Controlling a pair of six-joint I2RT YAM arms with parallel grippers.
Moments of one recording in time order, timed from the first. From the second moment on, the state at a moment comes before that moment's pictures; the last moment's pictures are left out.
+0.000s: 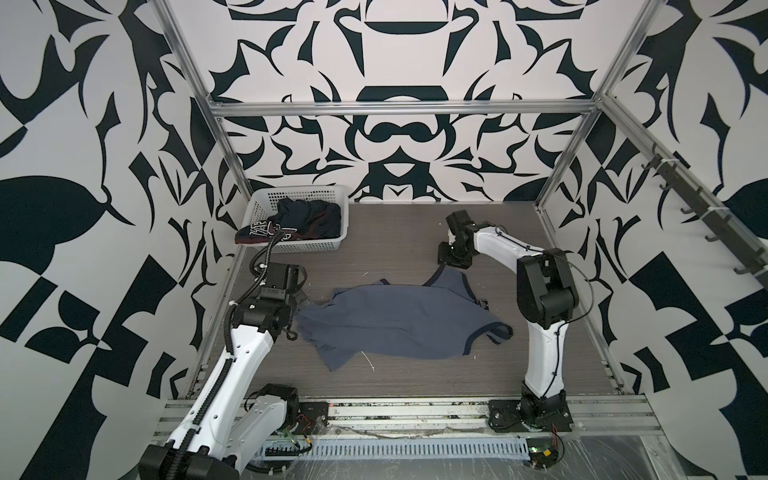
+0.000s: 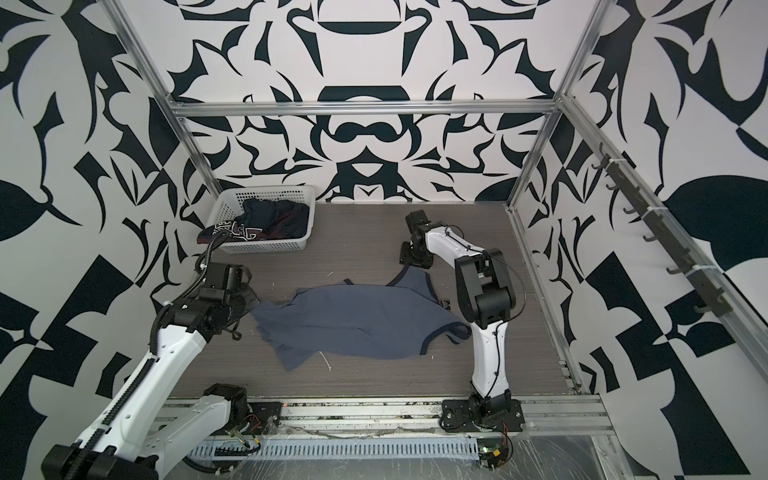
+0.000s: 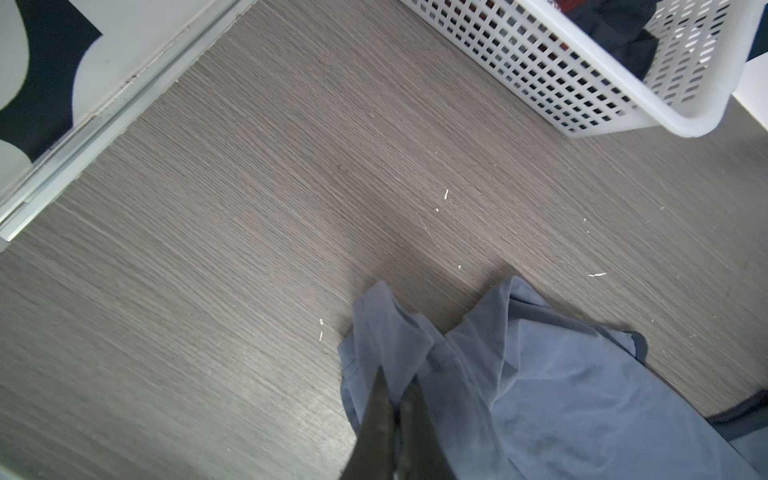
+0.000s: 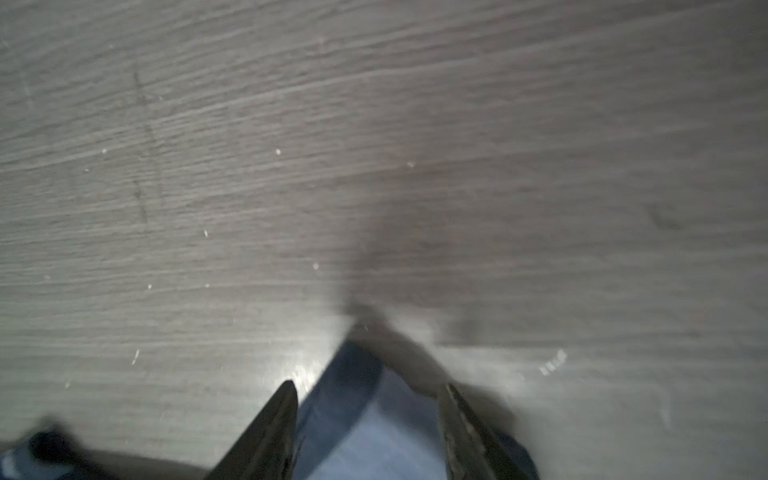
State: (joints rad) left arm -0.20 0.93 0.82 -0.86 -0.27 -0.75; right arm 0.32 2.10 1.59 -0.72 -0.07 0.44
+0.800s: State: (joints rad) left arm -0.20 1.03 1.23 -0.85 -0.24 -0.68; right arm 0.10 1.44 1.67 -0.86 0.14 0.39
